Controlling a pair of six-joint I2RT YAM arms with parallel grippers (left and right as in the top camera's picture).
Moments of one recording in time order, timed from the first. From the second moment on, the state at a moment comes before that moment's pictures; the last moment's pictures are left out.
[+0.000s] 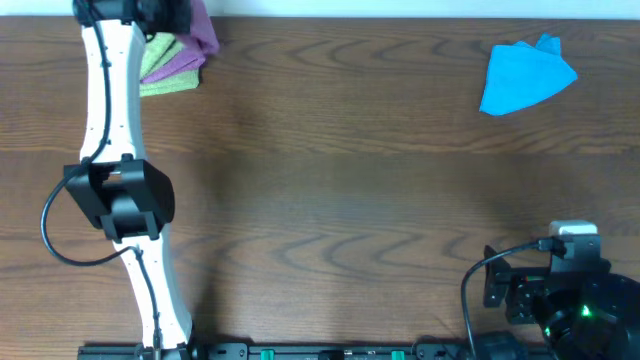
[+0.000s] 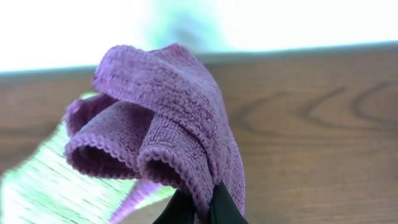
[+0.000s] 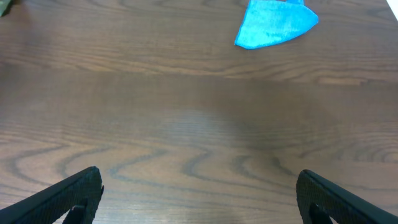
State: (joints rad) left arm 0.08 2.34 2.51 -1.01 0.21 0.14; right arm 0.17 0.51 1.12 -1.27 0.12 0.10
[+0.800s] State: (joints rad) left arm 0.18 2.34 2.55 -1.02 0.25 0.14; right arm 0.17 0.51 1.12 -1.27 0.12 0.10
